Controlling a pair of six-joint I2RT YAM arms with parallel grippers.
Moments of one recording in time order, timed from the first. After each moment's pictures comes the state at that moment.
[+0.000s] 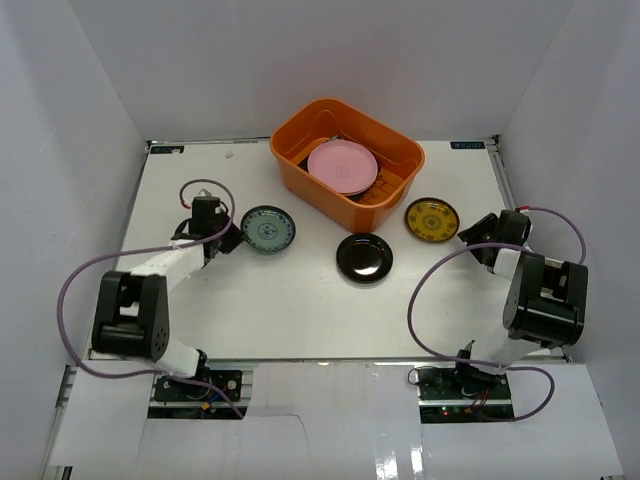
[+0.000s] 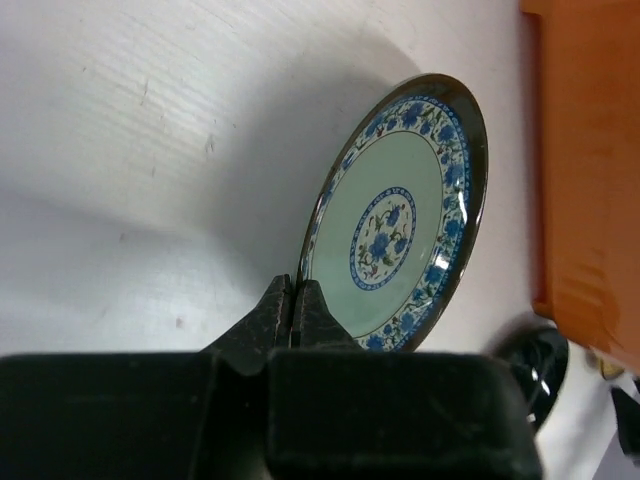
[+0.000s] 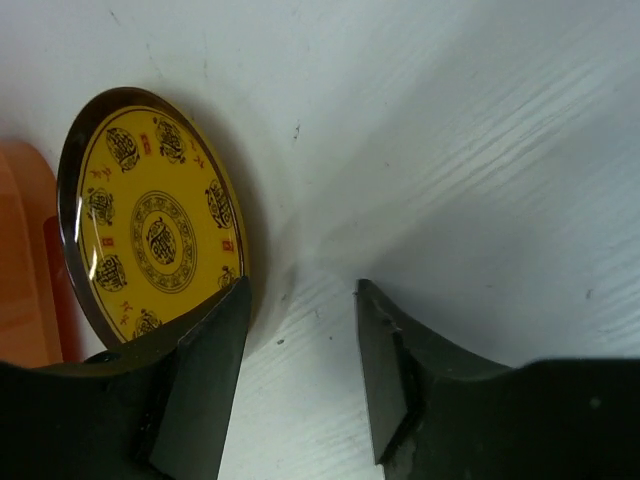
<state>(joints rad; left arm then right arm) -0.13 1.54 0.79 -0.03 0.05 -0.81 -0.27 1.54 0.63 0.23 -0.14 0.63</state>
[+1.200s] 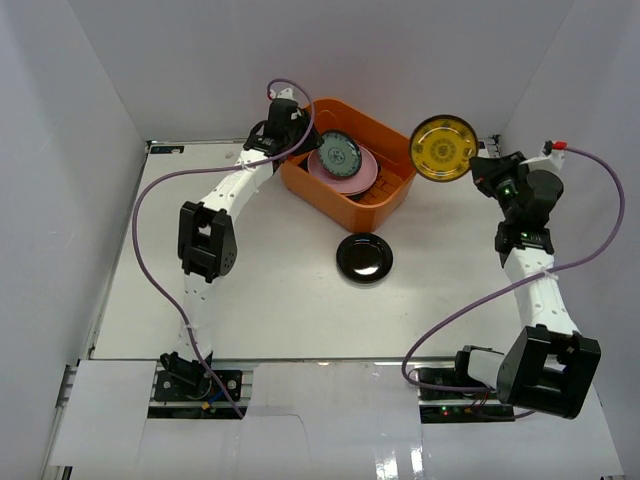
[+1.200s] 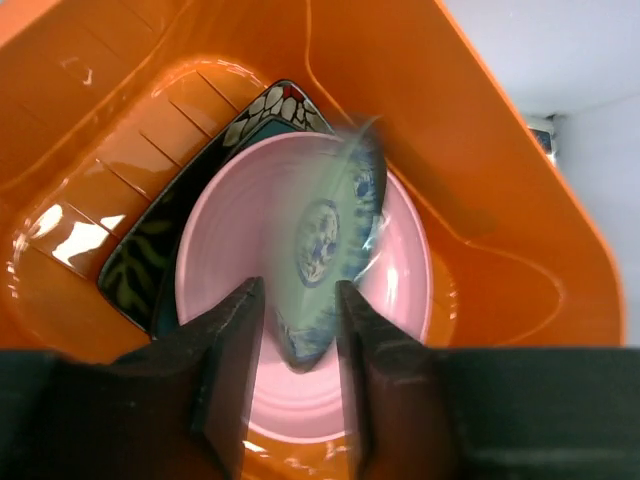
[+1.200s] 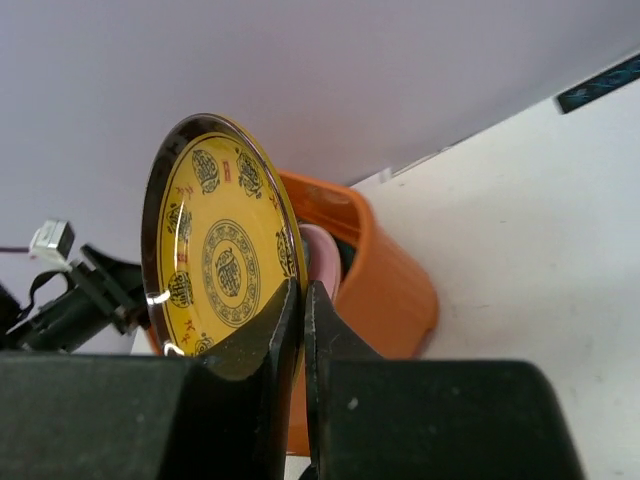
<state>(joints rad) -0.40 2.27 2.14 -0.33 0.03 -0.60 -0.20 1.17 0.85 0.30 -0.30 0.73</state>
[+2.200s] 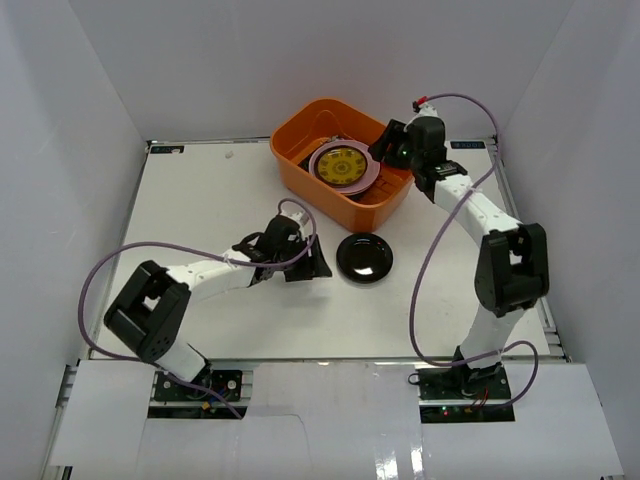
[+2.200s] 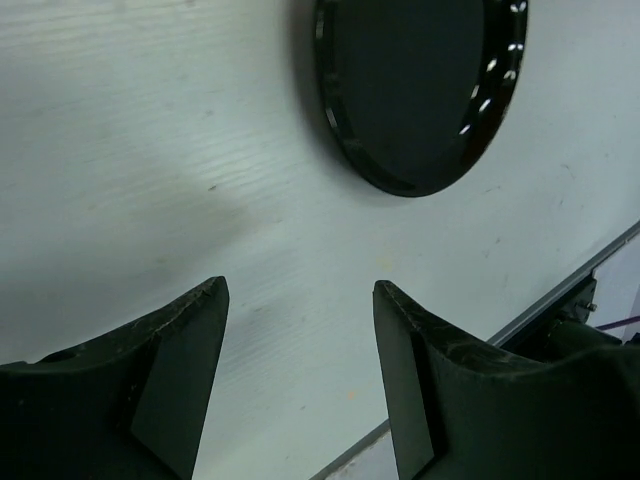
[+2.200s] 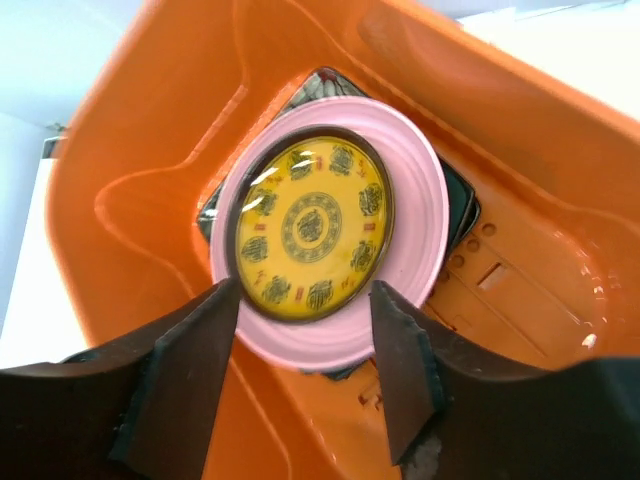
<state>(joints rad) -0.64 1.50 0.80 -0.10 0.21 -0.72 0.30 1.87 1.52 -0.03 -0.11 0.51</state>
